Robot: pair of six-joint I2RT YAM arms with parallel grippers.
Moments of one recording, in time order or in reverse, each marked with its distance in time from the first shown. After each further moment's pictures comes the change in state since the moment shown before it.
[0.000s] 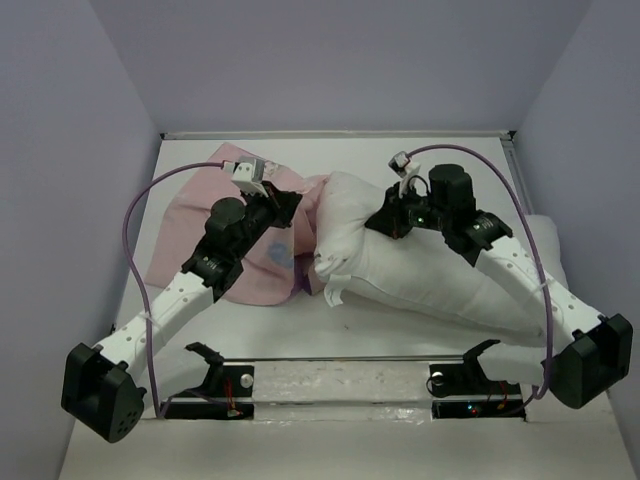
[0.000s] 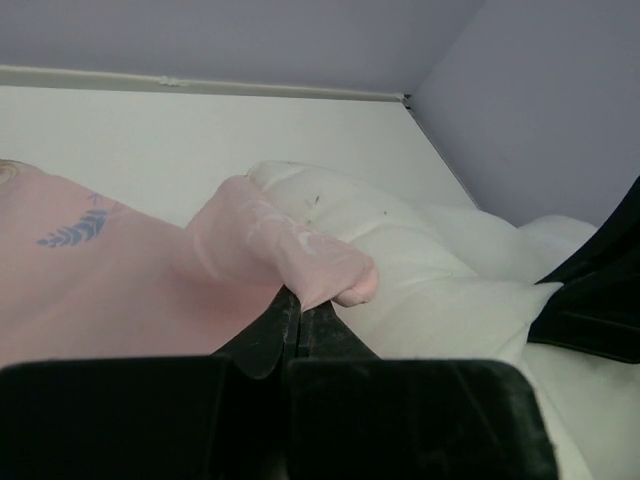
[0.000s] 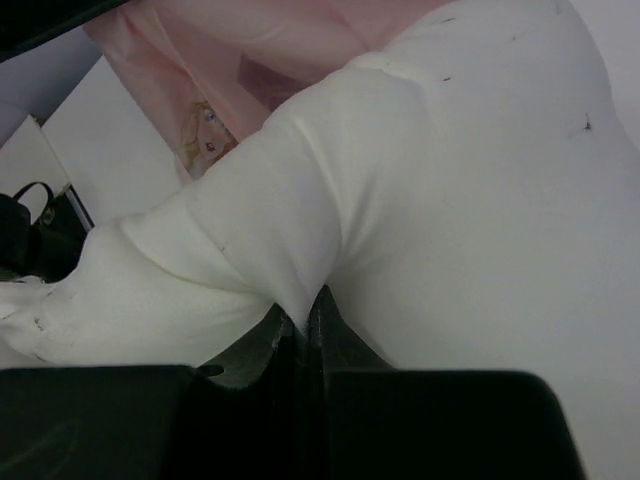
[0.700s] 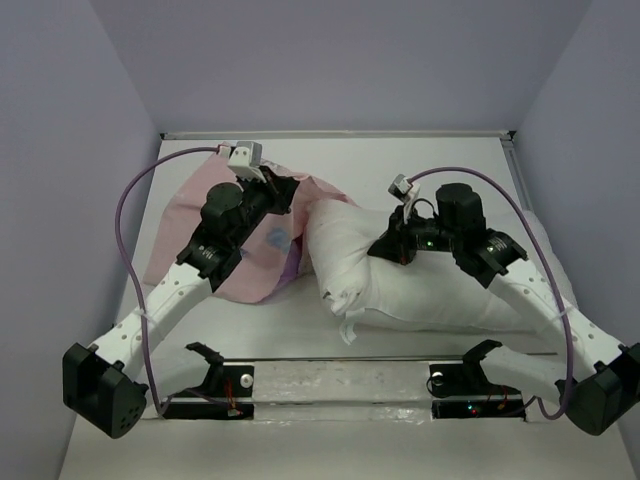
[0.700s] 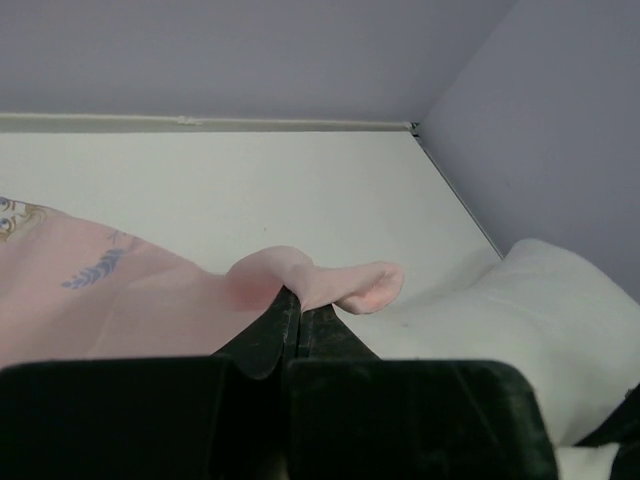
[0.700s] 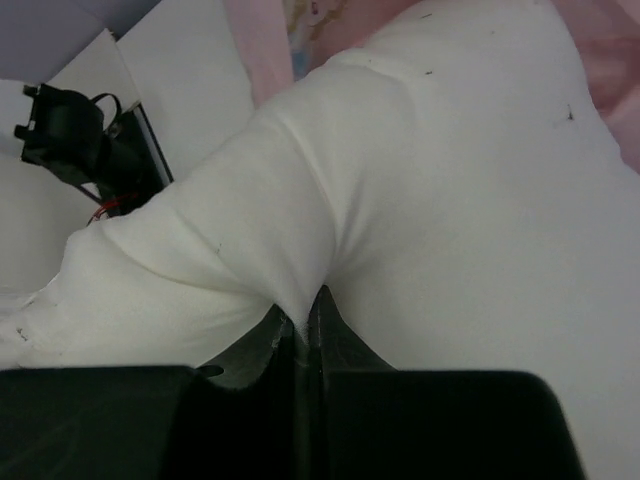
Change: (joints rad) left arm 0.000 0.043 0.155 -0.092 -0.035 0.031; right arm 0.085 -0.160 -0.075 -0.115 -0.145 -0.081
